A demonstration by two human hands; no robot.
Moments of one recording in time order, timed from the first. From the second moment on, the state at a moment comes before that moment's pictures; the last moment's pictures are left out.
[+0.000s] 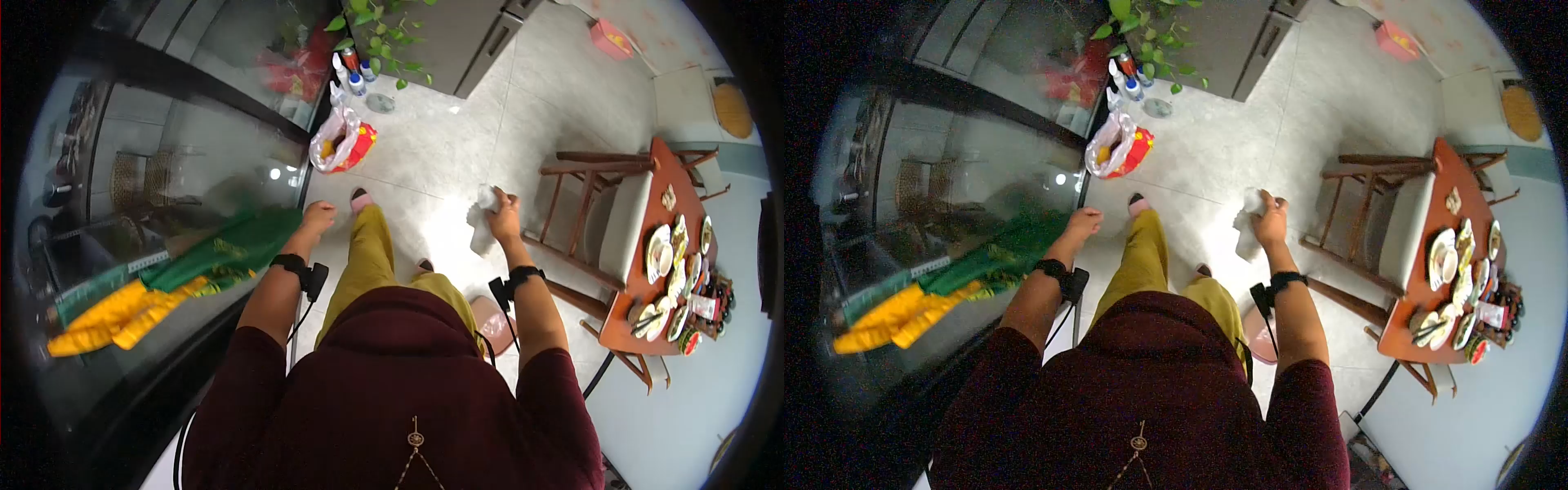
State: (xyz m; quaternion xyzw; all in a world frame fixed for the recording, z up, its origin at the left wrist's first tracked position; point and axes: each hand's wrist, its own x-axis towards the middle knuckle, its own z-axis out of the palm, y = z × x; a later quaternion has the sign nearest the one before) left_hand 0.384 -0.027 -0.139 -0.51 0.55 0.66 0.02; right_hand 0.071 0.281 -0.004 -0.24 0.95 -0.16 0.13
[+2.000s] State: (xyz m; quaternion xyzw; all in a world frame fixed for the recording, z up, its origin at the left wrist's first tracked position) left_hand 0.243 -0.139 -0.121 -0.39 0.72 0.57 -0.01; right_hand 0.060 0.059 -0.084 -0.28 0.87 0.02 0.41
